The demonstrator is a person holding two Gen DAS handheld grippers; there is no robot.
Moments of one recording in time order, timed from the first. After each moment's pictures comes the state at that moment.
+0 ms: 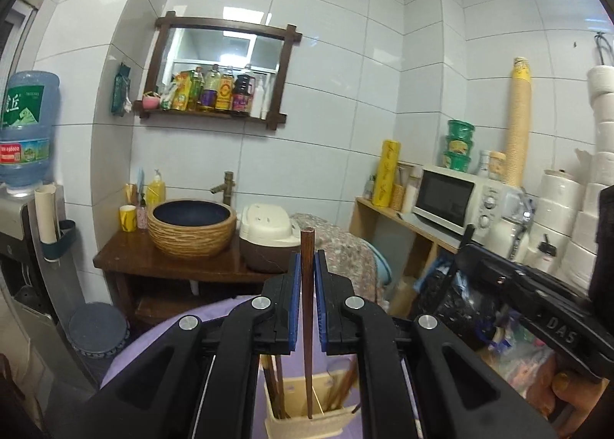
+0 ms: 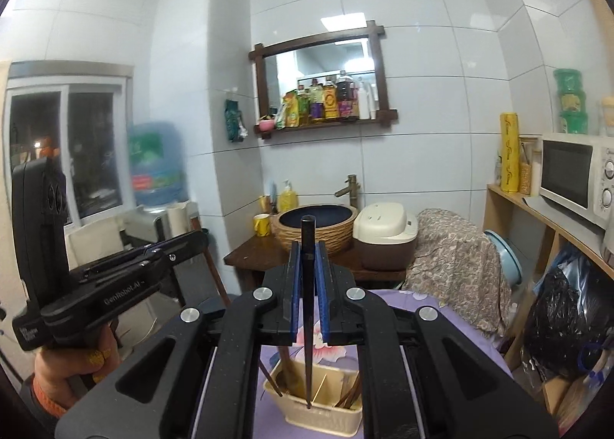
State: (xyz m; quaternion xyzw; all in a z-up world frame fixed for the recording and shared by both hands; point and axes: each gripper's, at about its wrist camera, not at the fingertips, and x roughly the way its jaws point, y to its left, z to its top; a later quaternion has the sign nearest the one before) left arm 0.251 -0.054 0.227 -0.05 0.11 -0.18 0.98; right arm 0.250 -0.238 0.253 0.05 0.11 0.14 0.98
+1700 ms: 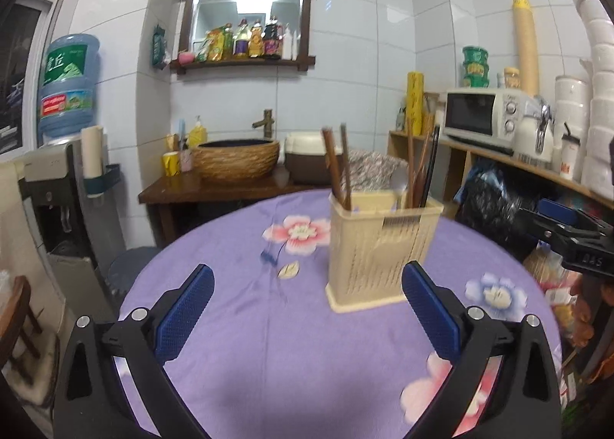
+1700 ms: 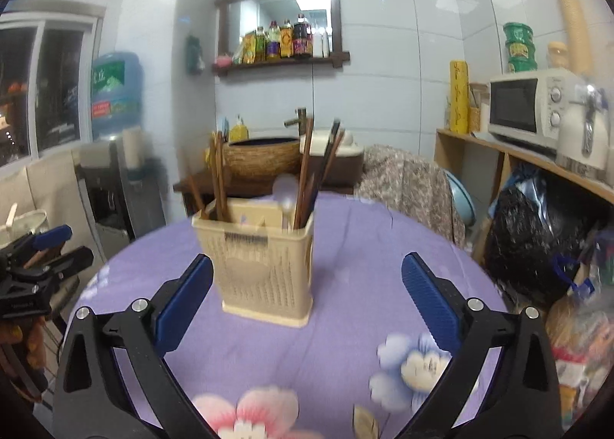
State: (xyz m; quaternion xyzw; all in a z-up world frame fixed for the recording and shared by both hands) left arm 0.147 0.001 0.029 0.01 0.17 -0.12 0.98; right arm 0.169 -0.261 0.052 0.01 0.17 0.06 0.98
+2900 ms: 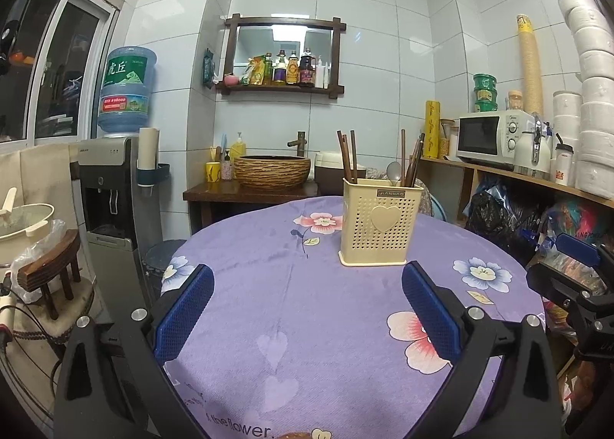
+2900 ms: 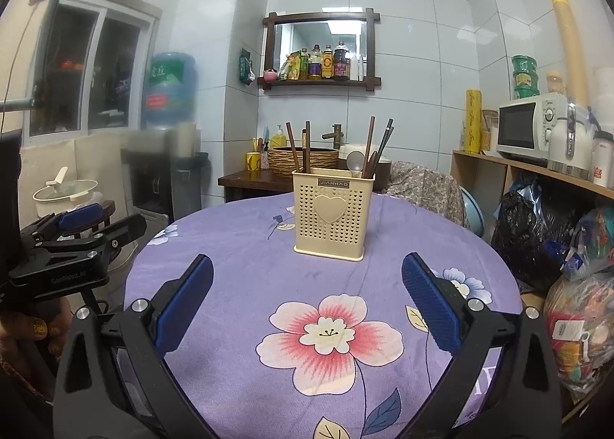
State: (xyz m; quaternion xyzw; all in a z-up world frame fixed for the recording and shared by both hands) left arm 0.009 0.016 -0.003 -0.02 0.11 -0.06 0.99; right arm -0.001 -0.198 0.011 -0.02 0.11 0.09 0.99
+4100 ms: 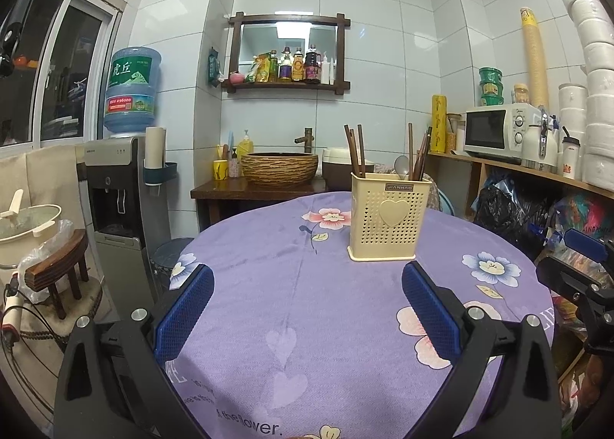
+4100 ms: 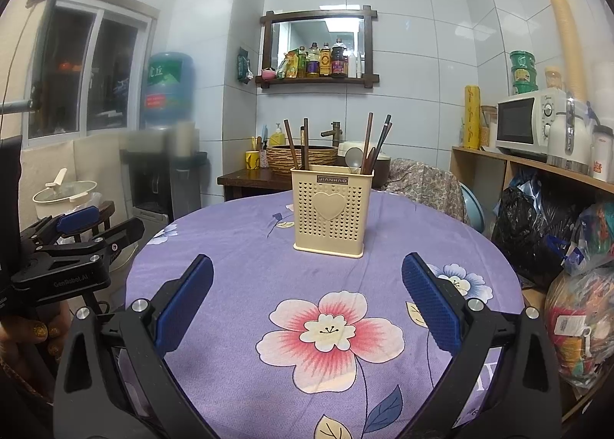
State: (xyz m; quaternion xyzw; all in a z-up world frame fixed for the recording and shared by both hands) left arm 0.009 0.016 -0.005 -0.01 0.11 -0.04 0.99; right arm 0.000 -0.200 0.007 -0.02 0.12 0.09 0.99
